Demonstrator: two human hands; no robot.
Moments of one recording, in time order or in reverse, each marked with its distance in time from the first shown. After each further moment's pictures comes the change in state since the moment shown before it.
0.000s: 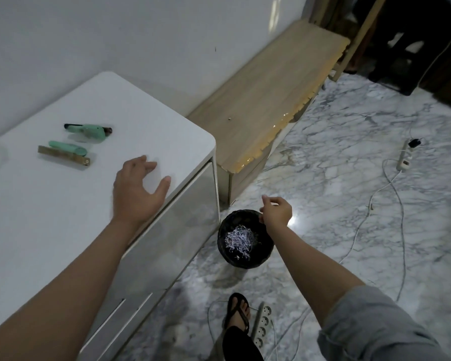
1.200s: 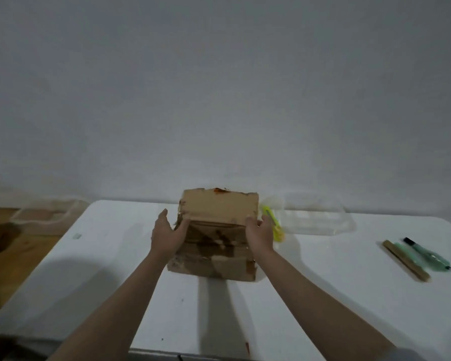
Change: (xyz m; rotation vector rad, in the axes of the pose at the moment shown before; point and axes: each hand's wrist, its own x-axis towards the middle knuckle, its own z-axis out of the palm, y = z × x) left_hand -0.282 -0.298 -0.440 -0.267 0.705 -0.915; right_hand -0.587 -0.003 0.374 -0.378 -1.071 -0.572
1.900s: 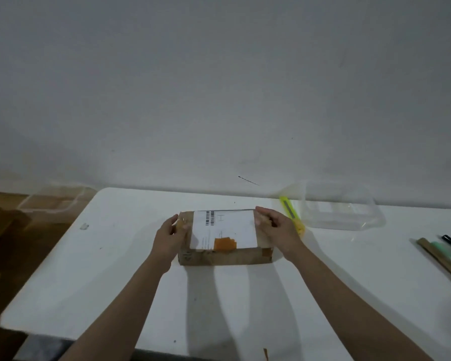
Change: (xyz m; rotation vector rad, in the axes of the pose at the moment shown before) left_hand 0.026 -0.048 -0.001 -0.281 -0.071 -0.205; right_hand 0.037 0.026 -0.014 0.016 -0.364 -0.165
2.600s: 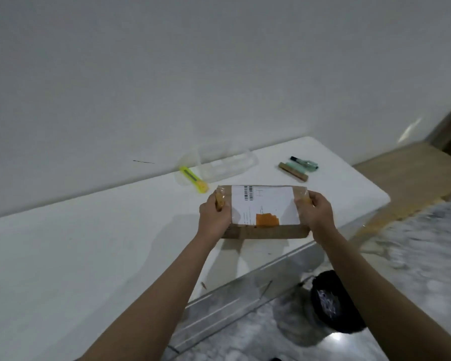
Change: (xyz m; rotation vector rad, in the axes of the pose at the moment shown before) left_hand -0.149 0.028 0.187 0.172 -0.572 0.299; right_hand -0.216 0.004 -0.160 -0.094 0.927 0.141
